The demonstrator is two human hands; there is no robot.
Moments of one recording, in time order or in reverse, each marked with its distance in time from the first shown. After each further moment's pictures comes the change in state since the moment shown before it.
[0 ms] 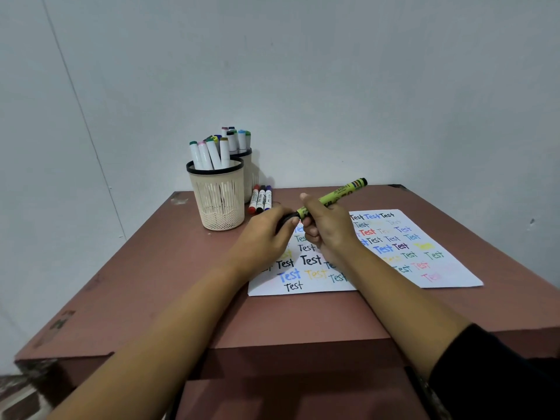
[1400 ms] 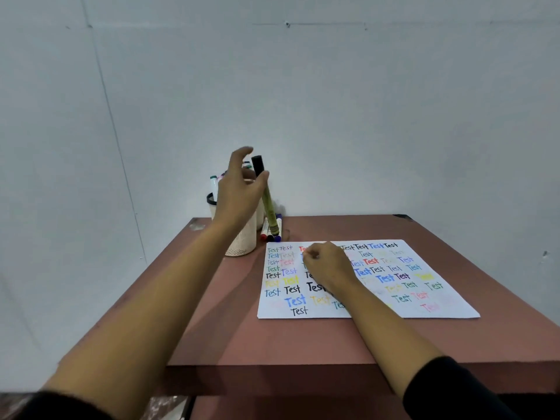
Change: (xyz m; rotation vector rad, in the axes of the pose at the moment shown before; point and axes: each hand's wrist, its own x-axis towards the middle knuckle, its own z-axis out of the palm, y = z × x) left_hand 0.066 0.020 -0.072 -0.220 0.434 -0.223; right_hand 0.006 0.024 -0.014 -1.129 0.010 -0.257
